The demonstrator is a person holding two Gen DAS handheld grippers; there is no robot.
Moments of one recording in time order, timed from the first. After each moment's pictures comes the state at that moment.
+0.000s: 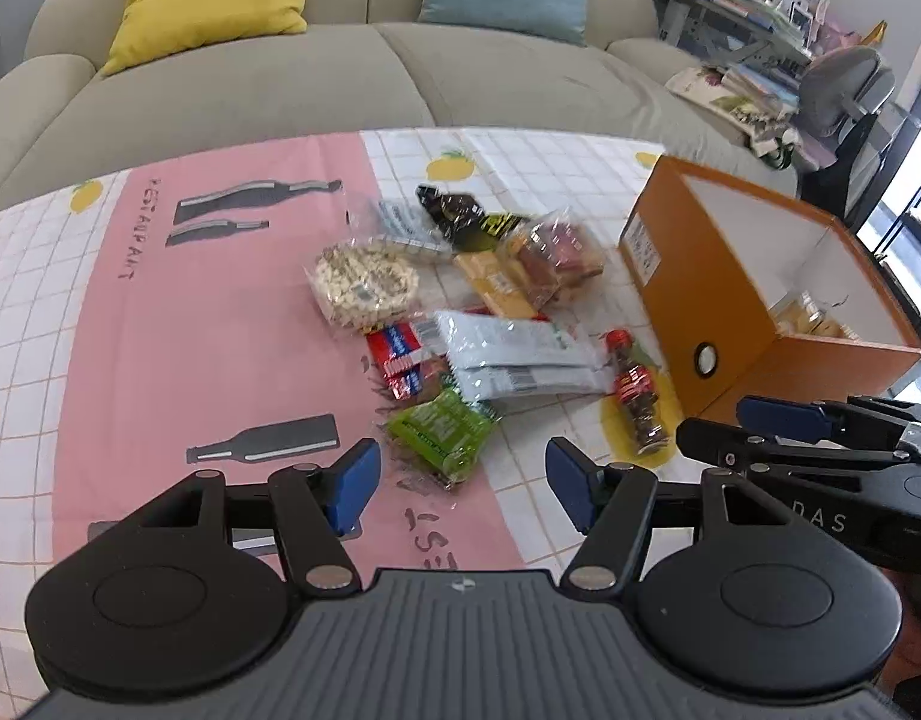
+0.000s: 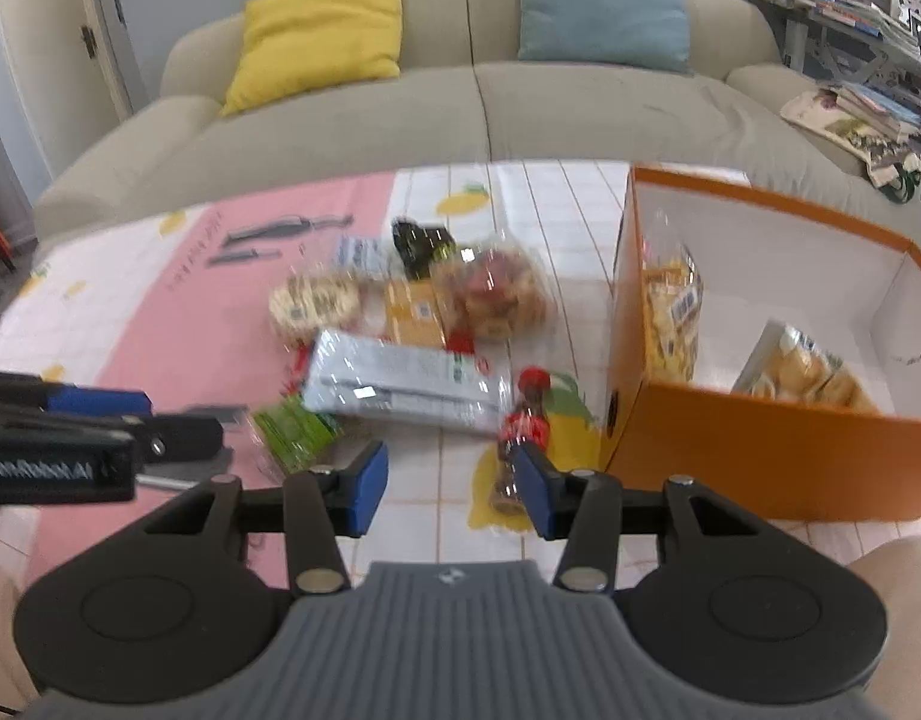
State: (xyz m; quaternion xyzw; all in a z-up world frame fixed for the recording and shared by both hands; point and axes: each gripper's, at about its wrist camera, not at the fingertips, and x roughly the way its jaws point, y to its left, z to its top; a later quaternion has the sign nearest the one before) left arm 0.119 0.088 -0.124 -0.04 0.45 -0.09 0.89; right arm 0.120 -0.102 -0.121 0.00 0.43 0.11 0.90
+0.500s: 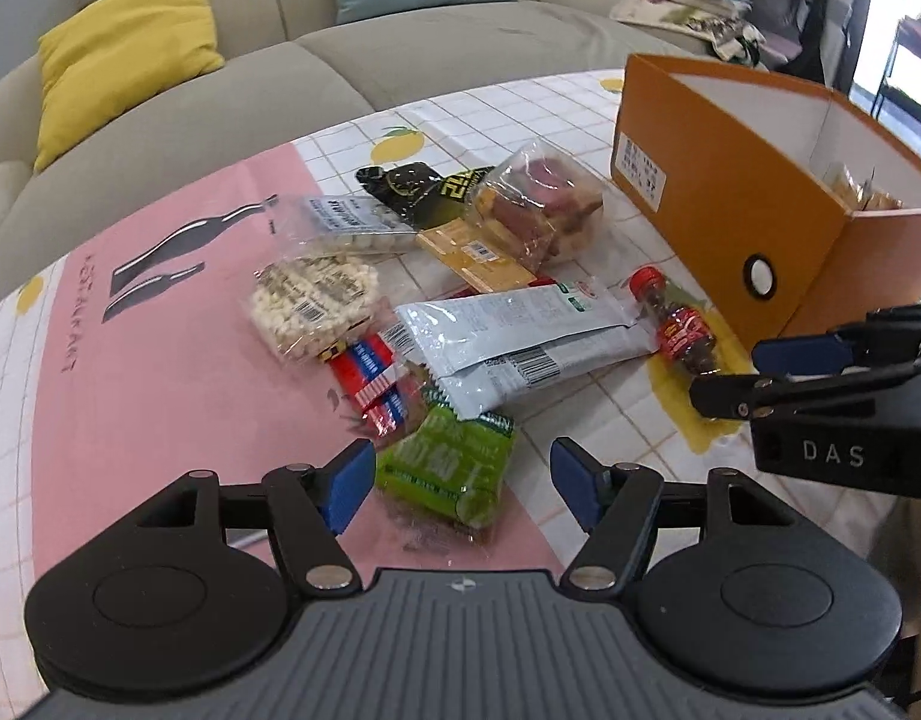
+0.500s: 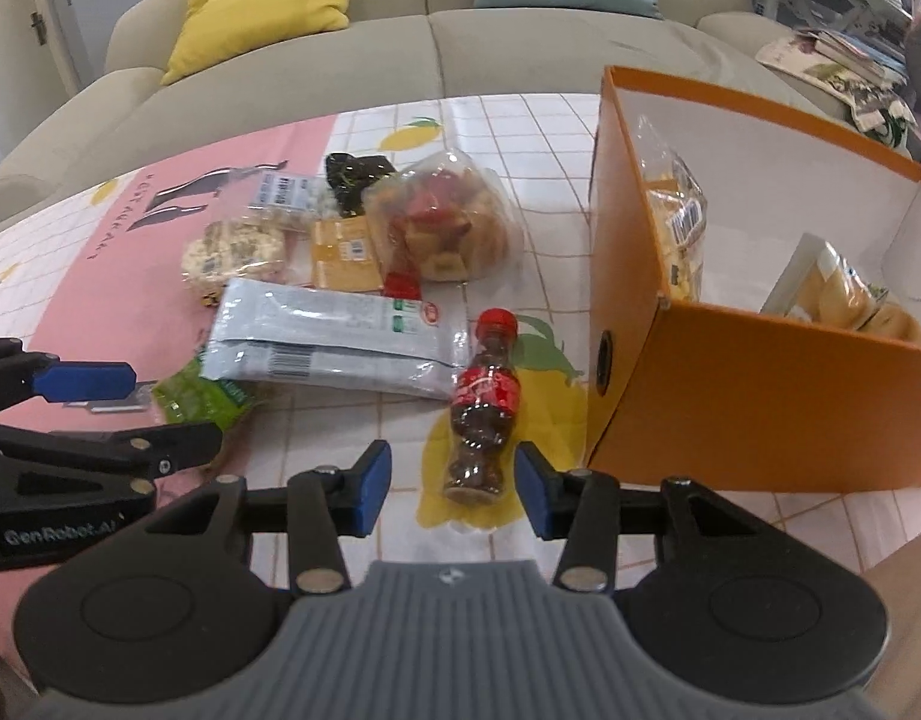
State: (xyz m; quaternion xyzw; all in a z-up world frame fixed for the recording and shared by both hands) left arm 0.152 0.053 -0.178 0.09 0.44 -0.13 0.89; right arm 0.156 -0.107 -0.179 0.00 0.45 0.07 0.89
